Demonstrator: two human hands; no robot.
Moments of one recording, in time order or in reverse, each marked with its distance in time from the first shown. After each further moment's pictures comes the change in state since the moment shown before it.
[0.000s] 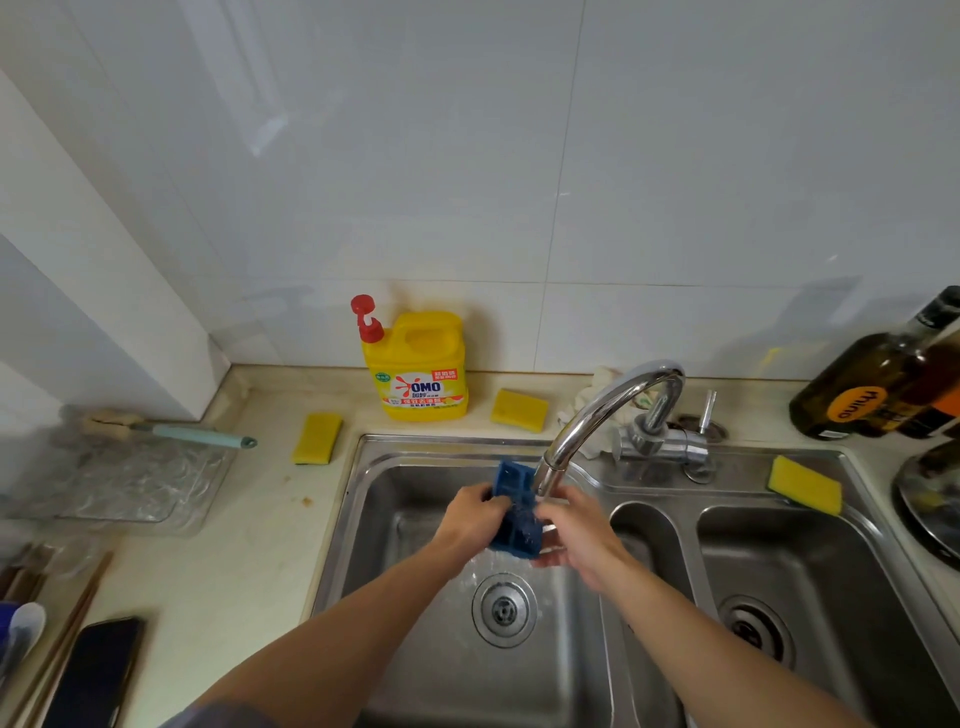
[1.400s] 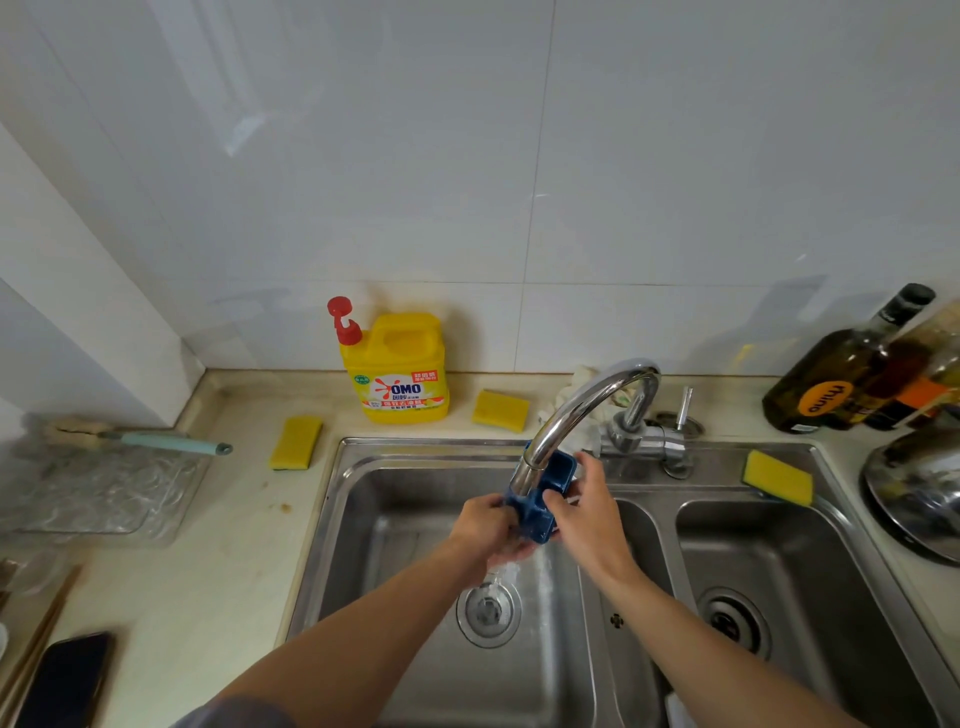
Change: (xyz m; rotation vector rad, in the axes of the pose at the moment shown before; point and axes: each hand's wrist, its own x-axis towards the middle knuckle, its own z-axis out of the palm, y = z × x) left_hand -0.003 0.008 0.038 -0.532 -0.169 -0.212; right_hand -0.015 -0.005 -0.022 -0.256 0.266 -0.321
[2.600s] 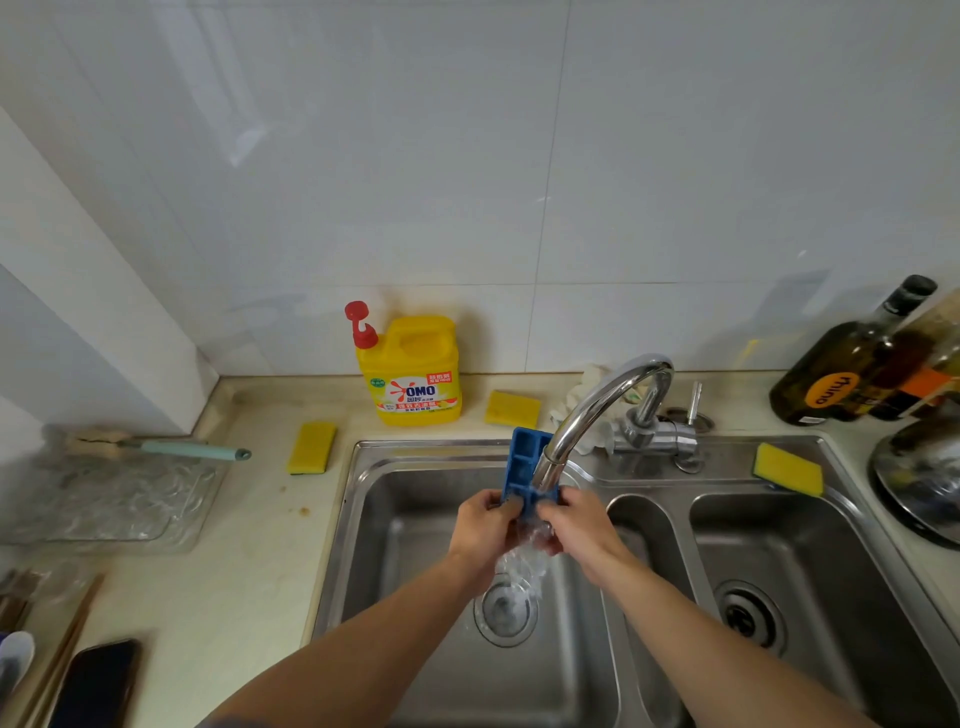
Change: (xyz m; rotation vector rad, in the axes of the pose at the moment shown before) left_hand -0.005 -0.010 -0.025 -0.007 0.085 0.224; right_hand 0.005 0.007 0.032 0.058 -0.131 0.227
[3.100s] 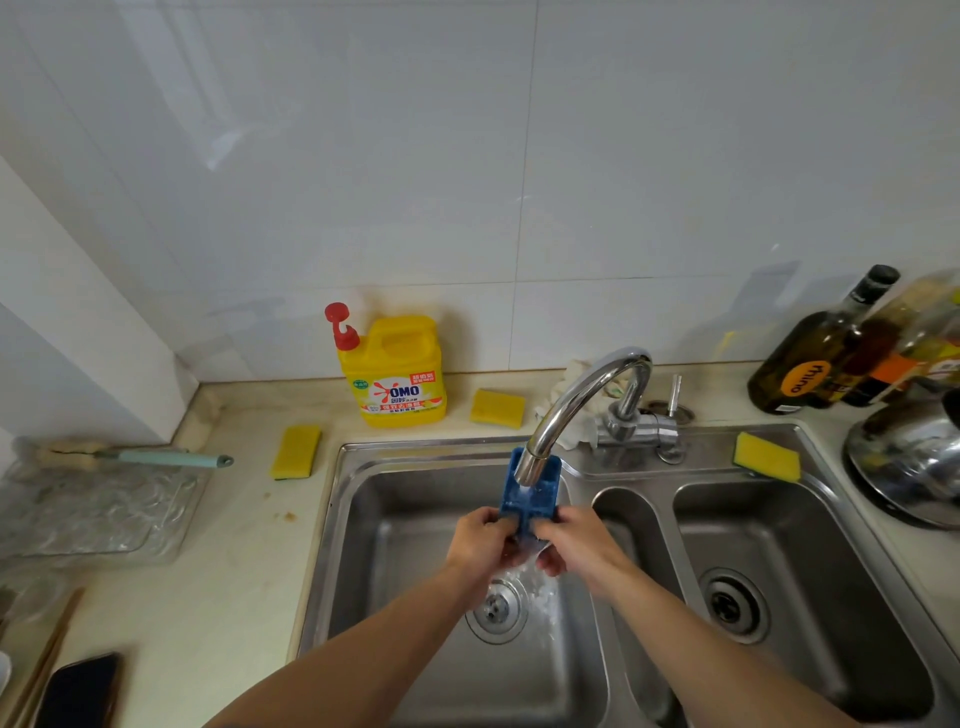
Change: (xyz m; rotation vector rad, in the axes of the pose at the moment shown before) left_hand -0.007 -0.018 0.004 0.079 -0.045 -0.107; right_hand -0.009 0.026 -0.014 0.030 -0.087 0.074
